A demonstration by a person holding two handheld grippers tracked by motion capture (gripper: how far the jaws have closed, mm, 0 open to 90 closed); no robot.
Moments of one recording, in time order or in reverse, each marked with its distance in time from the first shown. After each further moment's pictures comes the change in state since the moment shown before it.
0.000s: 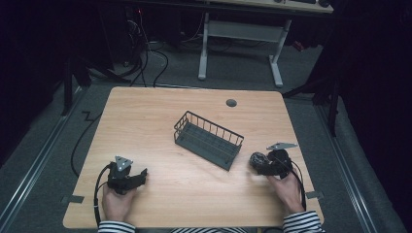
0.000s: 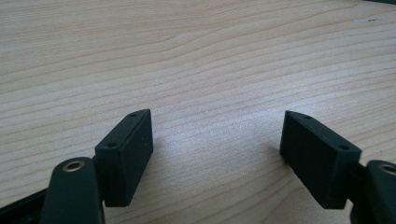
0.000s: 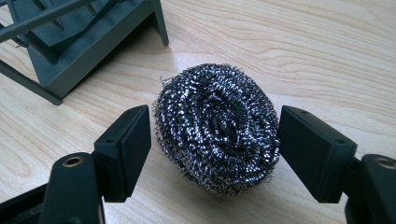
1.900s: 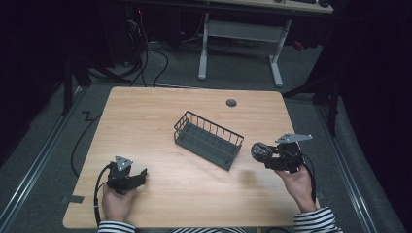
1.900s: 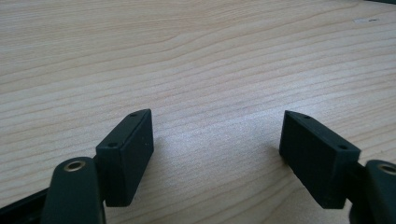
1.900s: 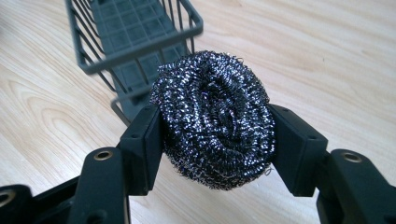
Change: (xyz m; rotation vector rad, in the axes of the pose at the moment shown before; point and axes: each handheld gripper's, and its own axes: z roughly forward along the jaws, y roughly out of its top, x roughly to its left) left arm 0.000 0.000 0.000 0.000 0.003 0.001; right arm 0.007 0.032 -0.063 -0.100 0.103 -0.081
